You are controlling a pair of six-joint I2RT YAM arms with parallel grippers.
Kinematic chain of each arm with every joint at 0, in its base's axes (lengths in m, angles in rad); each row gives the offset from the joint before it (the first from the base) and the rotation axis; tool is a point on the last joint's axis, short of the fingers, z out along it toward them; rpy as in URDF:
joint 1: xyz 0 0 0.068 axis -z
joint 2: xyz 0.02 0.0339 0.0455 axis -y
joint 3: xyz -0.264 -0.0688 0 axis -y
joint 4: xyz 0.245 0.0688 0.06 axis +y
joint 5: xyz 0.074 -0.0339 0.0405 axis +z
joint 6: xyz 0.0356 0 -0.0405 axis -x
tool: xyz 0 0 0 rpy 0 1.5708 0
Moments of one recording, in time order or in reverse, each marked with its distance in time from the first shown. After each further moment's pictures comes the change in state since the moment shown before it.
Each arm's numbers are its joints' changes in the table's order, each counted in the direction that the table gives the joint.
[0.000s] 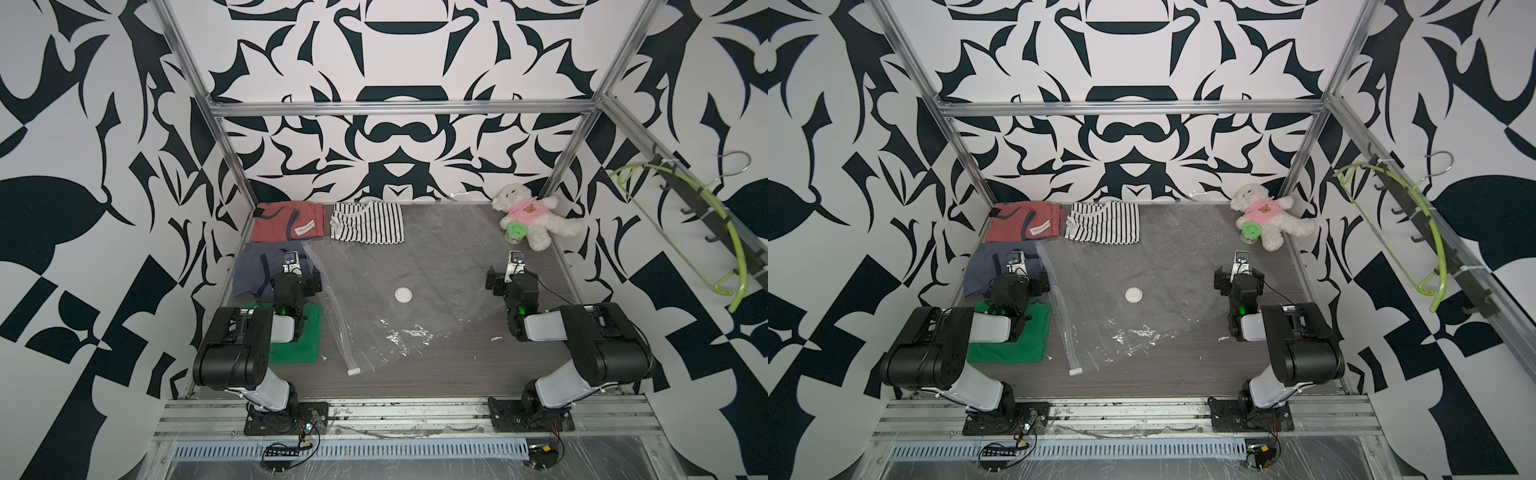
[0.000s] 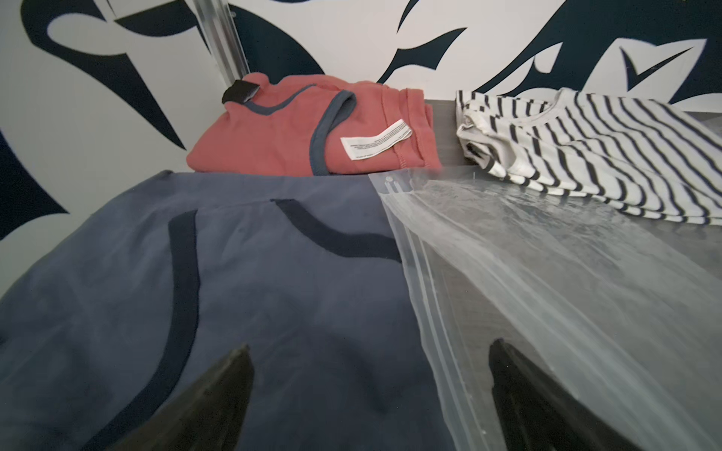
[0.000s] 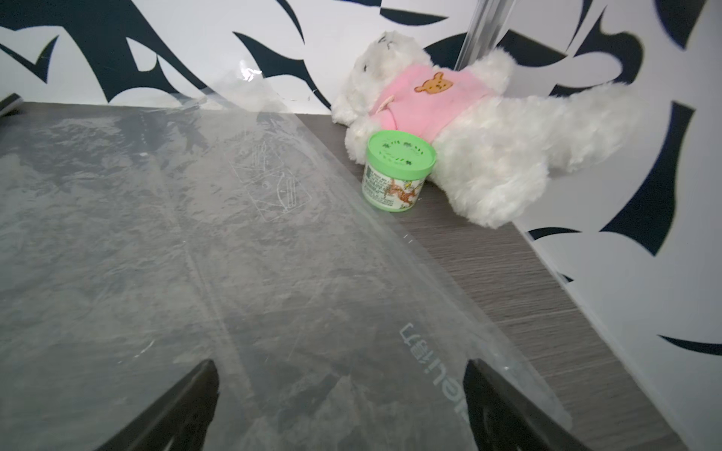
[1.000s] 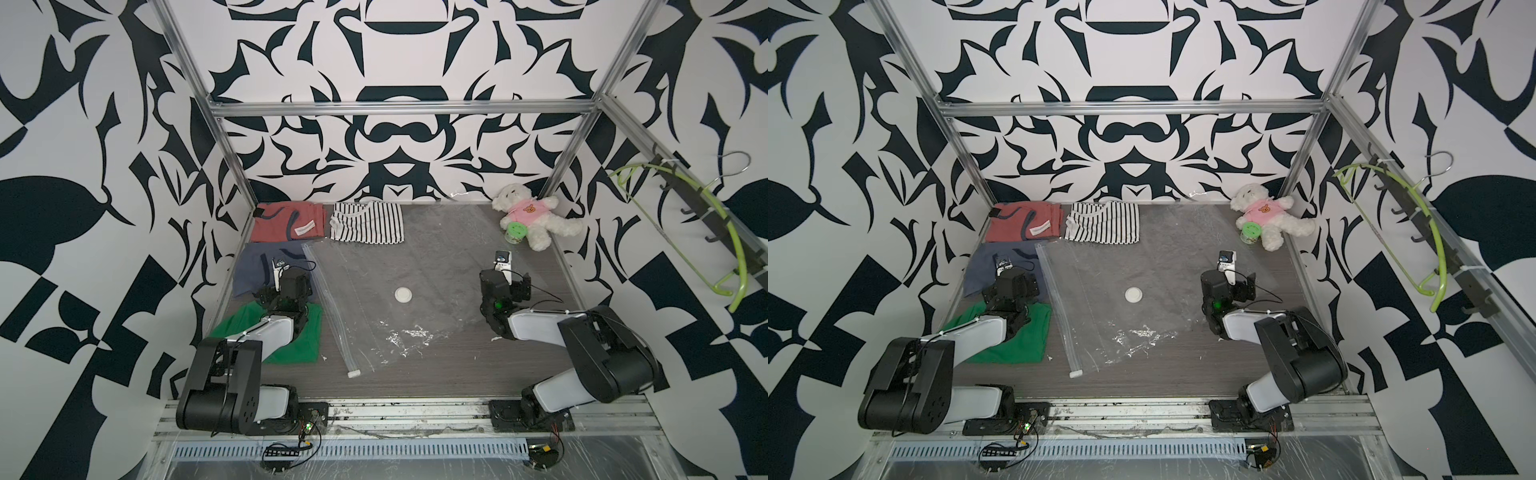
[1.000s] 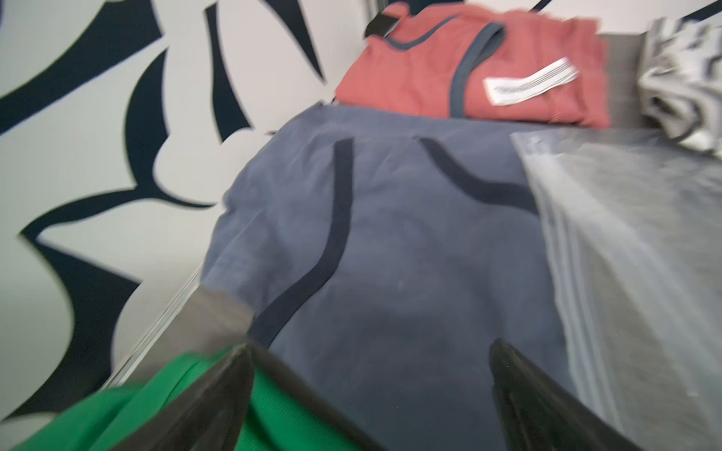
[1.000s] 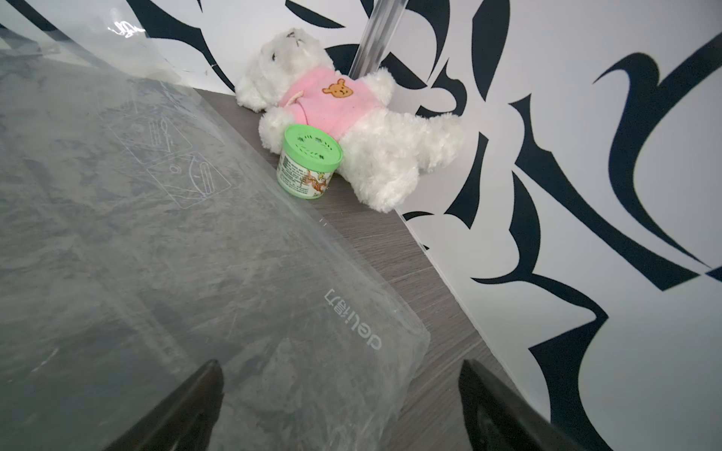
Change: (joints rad) left arm 0.073 0.219 0.065 0.477 0.404 0.103; right arm -0.290 0.038 0.103 0.251 -0.678 0.021
